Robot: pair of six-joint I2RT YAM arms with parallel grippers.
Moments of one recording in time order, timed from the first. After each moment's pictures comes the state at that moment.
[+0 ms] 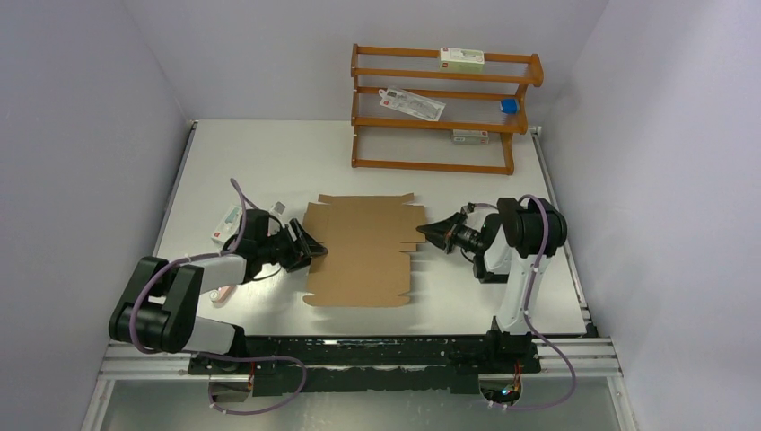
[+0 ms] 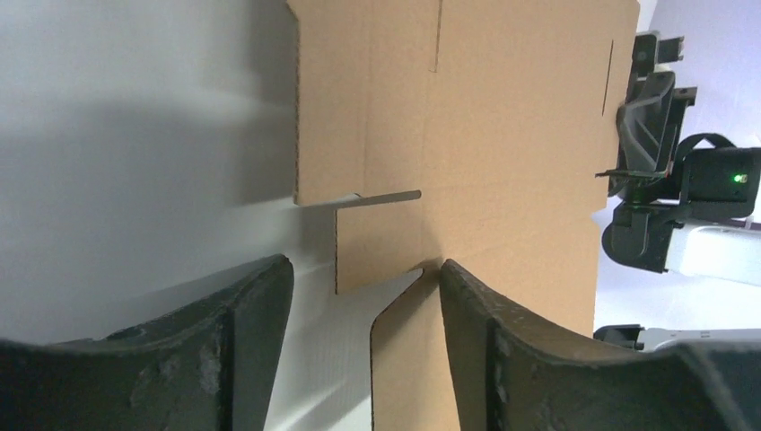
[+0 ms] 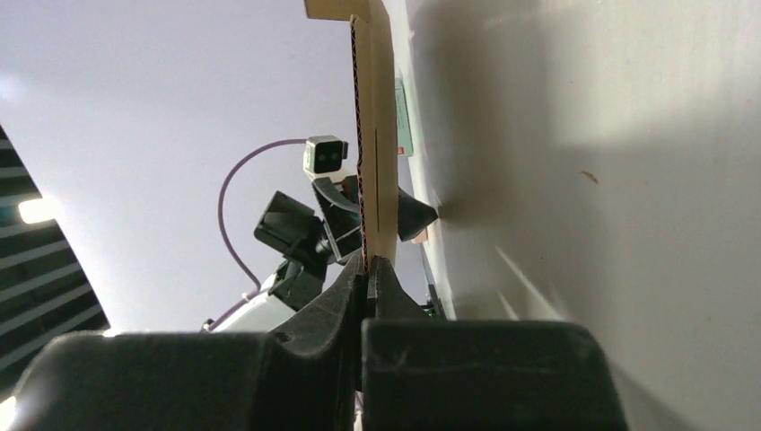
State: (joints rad) left arm -0.23 1.39 0.39 0.25 0.53 -0.81; right arm 0.01 2.12 0.42 1.49 -0.98 1.51
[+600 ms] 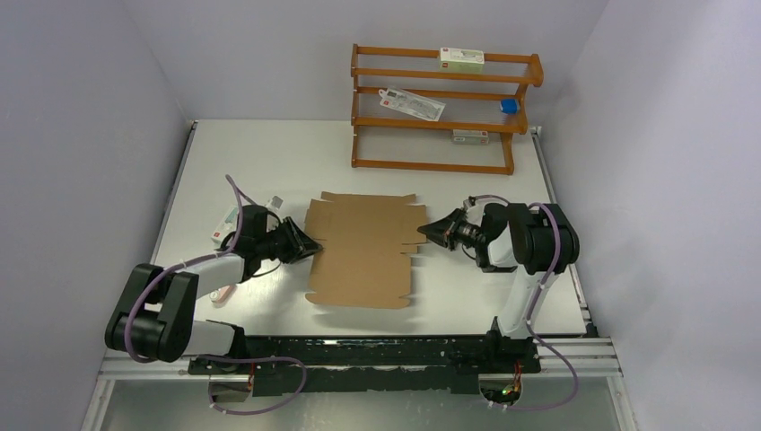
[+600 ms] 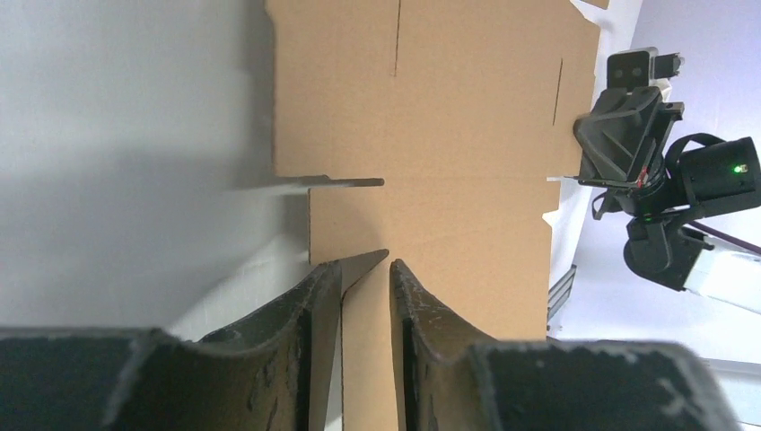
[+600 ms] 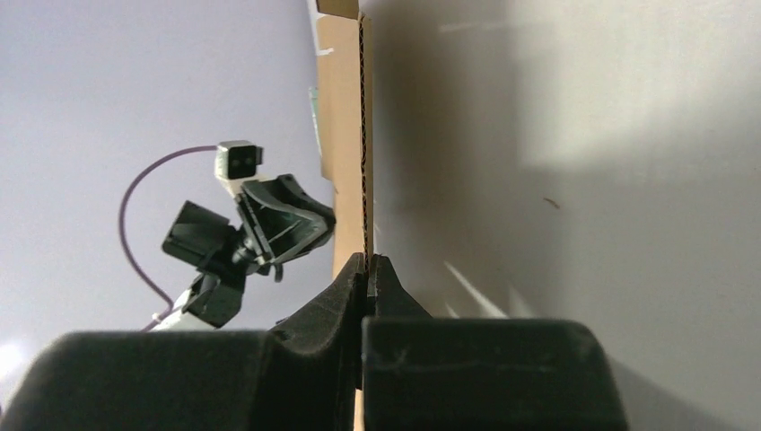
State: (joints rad) left arm -0.22 1.36 0.39 0.26 0.50 -0.85; right arm 0.01 1.95 0.46 1.07 -0.95 1.19
